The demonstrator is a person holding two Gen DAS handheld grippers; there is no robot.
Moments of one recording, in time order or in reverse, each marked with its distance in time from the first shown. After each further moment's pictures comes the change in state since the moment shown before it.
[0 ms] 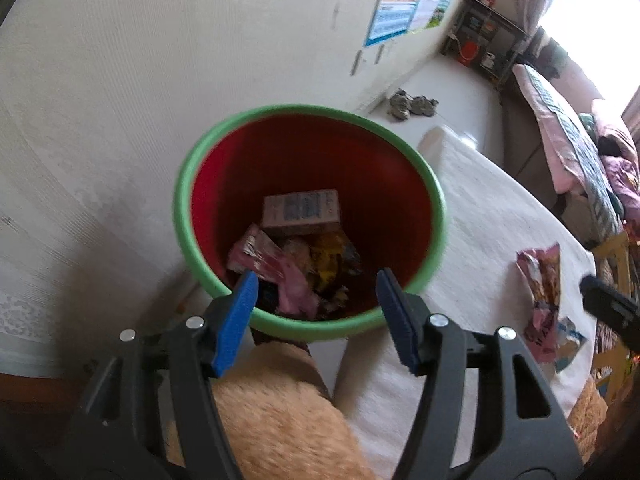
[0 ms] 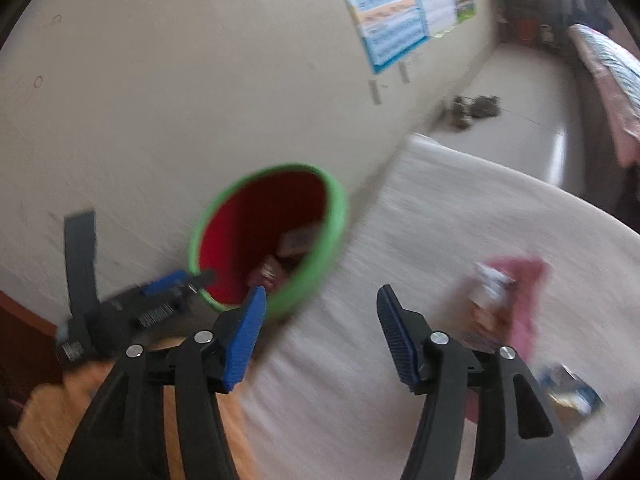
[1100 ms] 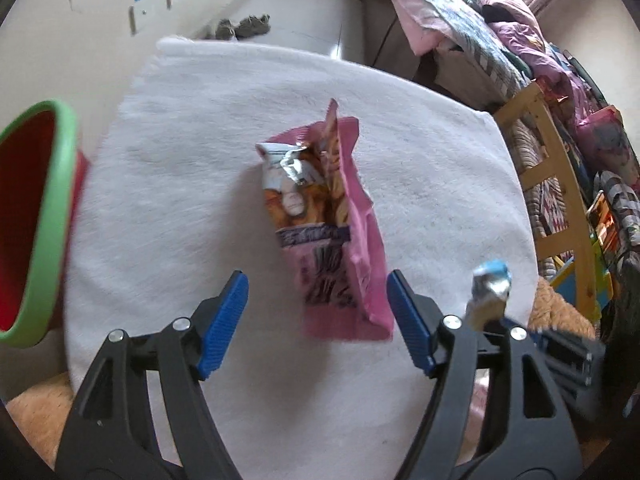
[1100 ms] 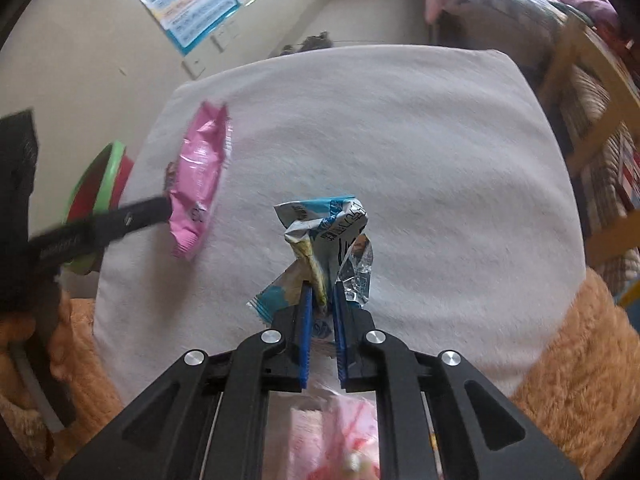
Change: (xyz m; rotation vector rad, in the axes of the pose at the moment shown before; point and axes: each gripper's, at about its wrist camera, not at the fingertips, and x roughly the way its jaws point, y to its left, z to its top) left arm 0.068 -0.236 -0.049 0.369 0.258 -0.285; right arm -0.043 -0.147 -0.132 0.370 0.080 -0.280
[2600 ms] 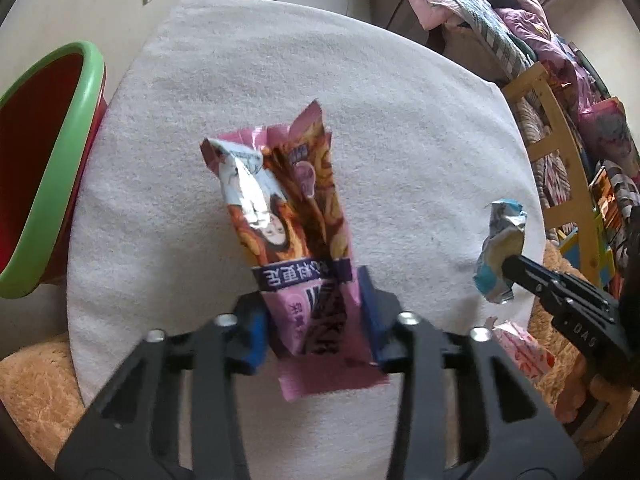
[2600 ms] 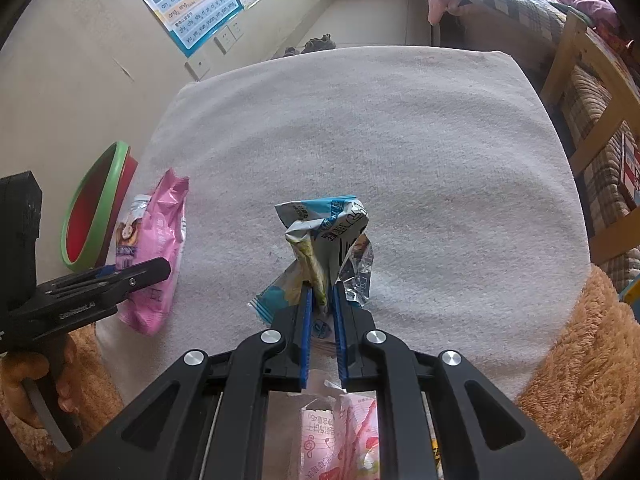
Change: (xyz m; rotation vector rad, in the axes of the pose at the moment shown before) left arm -0.011 0.023 -0.047 -0.005 0.052 -0.009; right arm 0.000 0.007 0.005 -0.001 -0.013 0.017
